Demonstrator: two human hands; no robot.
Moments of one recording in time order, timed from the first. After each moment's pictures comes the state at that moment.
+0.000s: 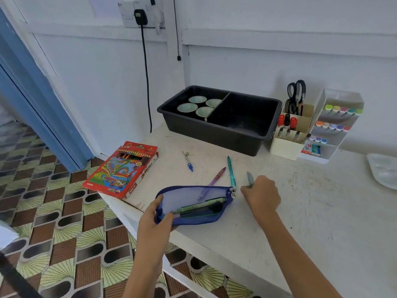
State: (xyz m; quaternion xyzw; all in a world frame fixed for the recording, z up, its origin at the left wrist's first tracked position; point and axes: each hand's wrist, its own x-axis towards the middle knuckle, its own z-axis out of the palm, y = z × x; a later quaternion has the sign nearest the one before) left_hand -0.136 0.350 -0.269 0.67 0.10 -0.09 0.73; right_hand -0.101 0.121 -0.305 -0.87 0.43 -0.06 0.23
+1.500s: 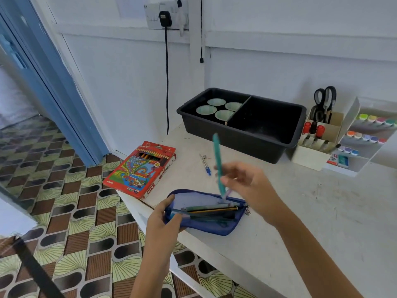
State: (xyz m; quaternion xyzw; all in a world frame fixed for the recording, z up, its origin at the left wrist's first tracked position) left_hand -0.121 0.370 -0.272 0.66 0.12 -0.08 0.74; right_hand -0.113 0.177 -0.227 -0.80 -0.03 -0.06 0.60
